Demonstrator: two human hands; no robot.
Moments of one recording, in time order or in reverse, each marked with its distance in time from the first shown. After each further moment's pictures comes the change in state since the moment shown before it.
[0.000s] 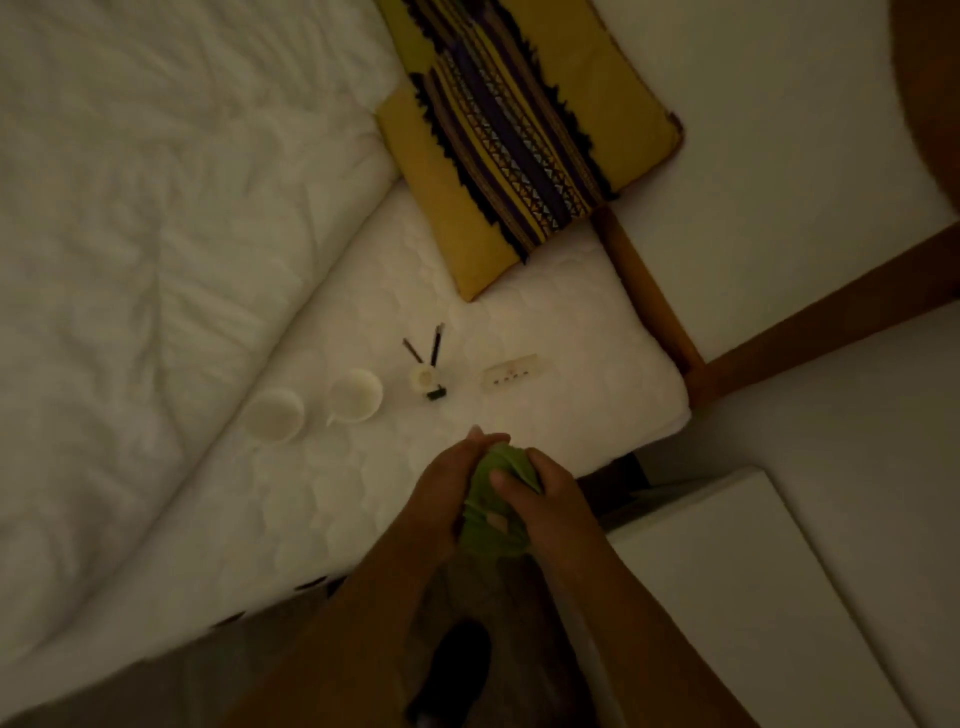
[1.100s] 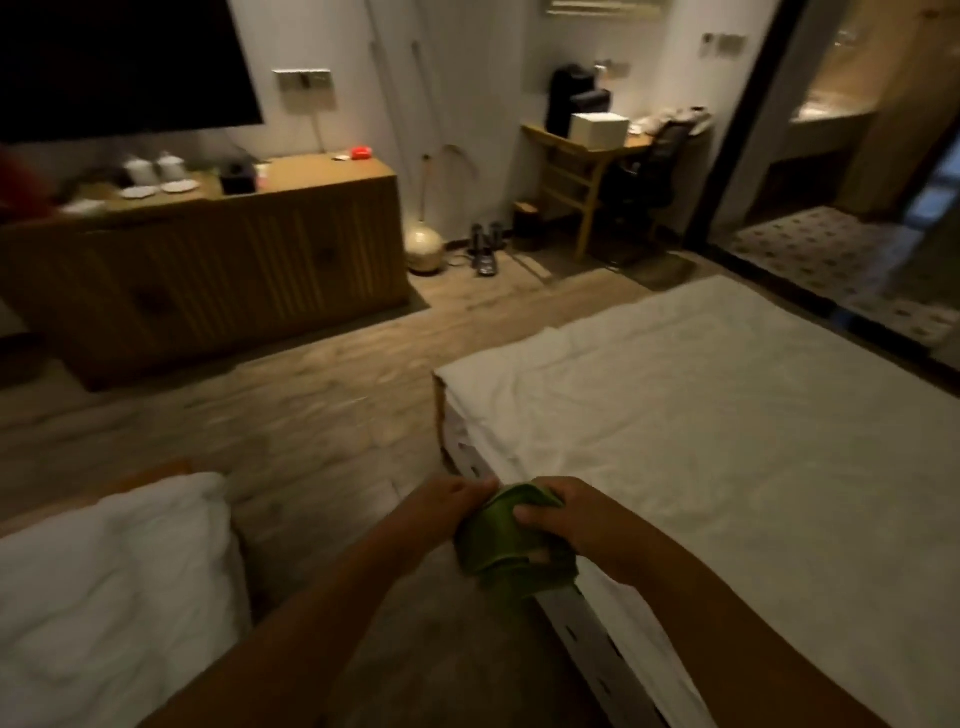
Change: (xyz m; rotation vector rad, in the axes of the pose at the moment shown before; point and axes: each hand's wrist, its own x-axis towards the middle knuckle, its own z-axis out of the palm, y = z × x) left_hand -0.766 -0.111 -0.496 -0.084 1.248 0.542; right_hand -0.475 -0.080 0.703 -0.948 -1.501 -0.504
